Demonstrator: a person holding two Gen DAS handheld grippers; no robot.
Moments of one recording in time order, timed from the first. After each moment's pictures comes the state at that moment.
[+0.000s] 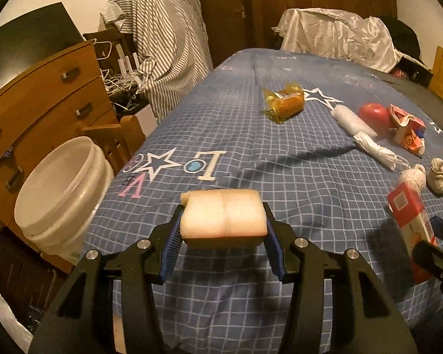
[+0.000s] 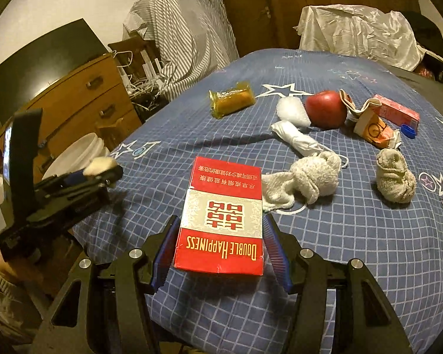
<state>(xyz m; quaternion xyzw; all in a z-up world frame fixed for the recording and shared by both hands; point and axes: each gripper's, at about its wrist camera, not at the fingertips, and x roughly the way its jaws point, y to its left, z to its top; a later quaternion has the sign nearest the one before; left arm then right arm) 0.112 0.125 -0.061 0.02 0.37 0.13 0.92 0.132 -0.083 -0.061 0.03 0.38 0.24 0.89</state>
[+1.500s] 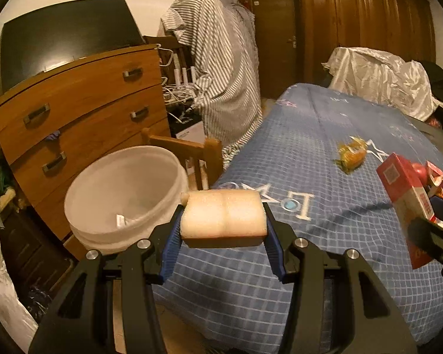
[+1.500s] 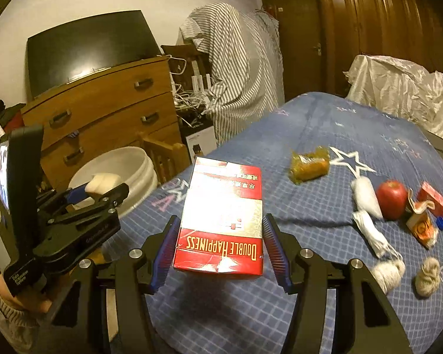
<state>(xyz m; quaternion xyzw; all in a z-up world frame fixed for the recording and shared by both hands) 0.072 0.224 -0.013 -0.03 0.30 0.22 0.93 0.139 0.055 0.020 -0.04 0.30 0.32 0.90</state>
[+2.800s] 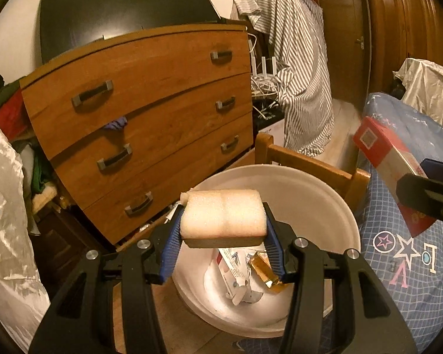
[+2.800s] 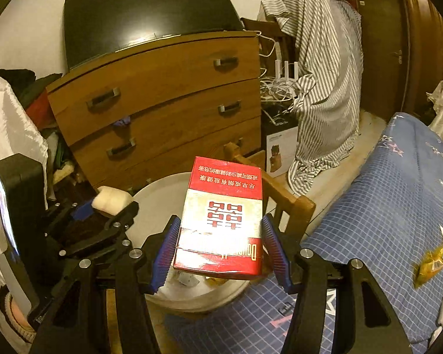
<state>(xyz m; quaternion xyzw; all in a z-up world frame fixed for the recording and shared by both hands) 0.078 0.431 0.002 -0.06 0.32 0.35 0.88 0.209 0.370 0.070 -0.11 0.34 0.45 0.82</state>
